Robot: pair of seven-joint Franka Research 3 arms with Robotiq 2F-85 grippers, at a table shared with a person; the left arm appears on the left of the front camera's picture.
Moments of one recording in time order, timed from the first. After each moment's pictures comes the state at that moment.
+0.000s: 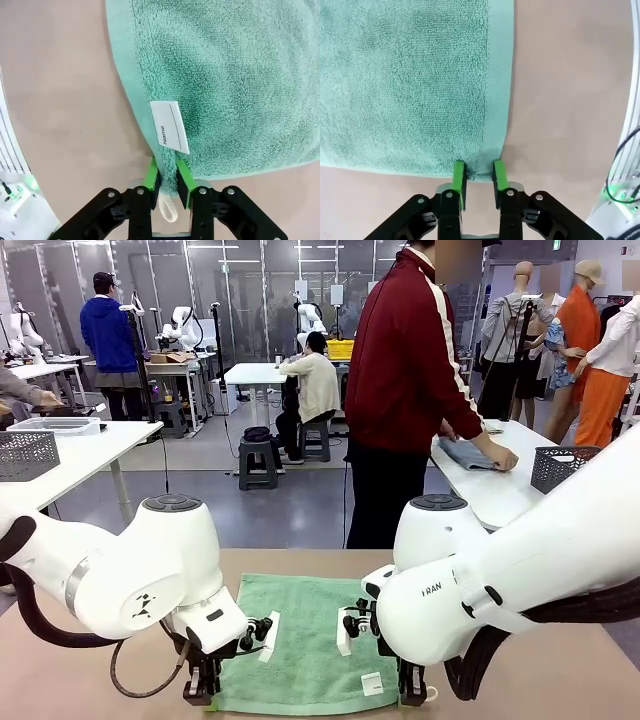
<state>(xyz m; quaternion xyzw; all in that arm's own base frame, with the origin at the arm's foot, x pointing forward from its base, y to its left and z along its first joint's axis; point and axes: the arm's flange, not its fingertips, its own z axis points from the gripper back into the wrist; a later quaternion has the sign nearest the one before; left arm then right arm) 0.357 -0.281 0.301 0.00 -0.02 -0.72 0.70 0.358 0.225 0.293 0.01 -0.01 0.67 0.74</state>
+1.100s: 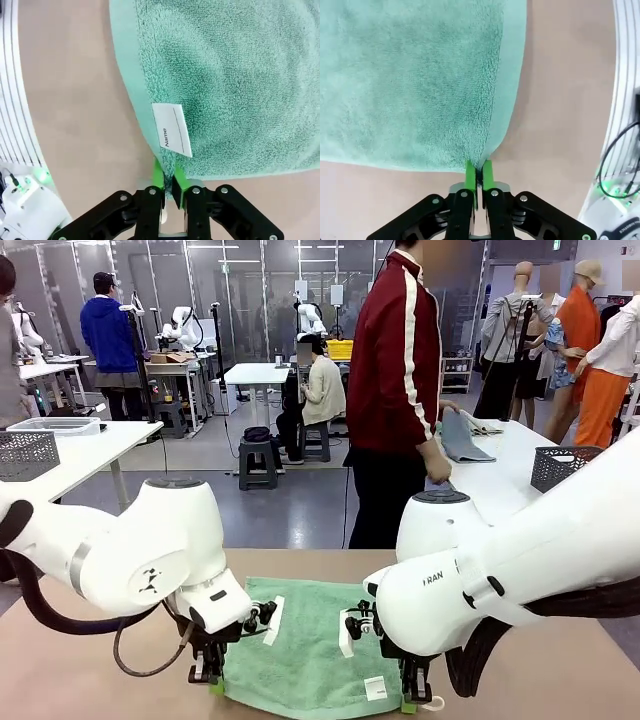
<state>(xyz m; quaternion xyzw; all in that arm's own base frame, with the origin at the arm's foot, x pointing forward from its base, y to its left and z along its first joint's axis) 0.362 -0.287 0.330 -0.01 -0.02 -0.72 0.69 0.351 0.223 0.301 0.03 0.01 0.68 0.74</state>
